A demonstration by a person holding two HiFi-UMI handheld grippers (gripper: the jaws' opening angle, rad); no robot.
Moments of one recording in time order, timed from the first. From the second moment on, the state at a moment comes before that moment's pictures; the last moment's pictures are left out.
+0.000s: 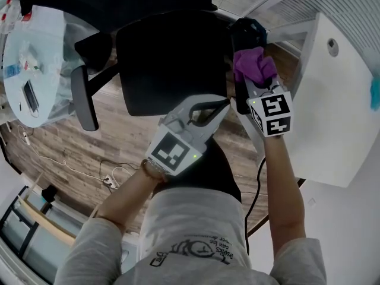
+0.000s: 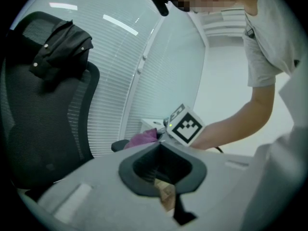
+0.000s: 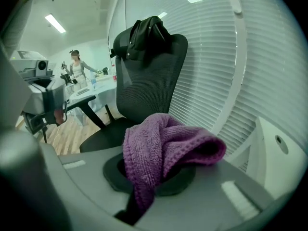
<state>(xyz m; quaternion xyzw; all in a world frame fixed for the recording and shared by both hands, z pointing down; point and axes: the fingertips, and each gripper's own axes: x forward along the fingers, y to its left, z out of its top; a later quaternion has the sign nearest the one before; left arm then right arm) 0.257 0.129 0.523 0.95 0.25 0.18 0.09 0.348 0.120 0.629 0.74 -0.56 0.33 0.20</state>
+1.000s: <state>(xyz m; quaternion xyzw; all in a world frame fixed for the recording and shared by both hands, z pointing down) 0.264 0.160 0.518 0.94 0.26 0.19 0.09 0.360 0.122 0.630 0.72 -0.58 0.32 0.20</state>
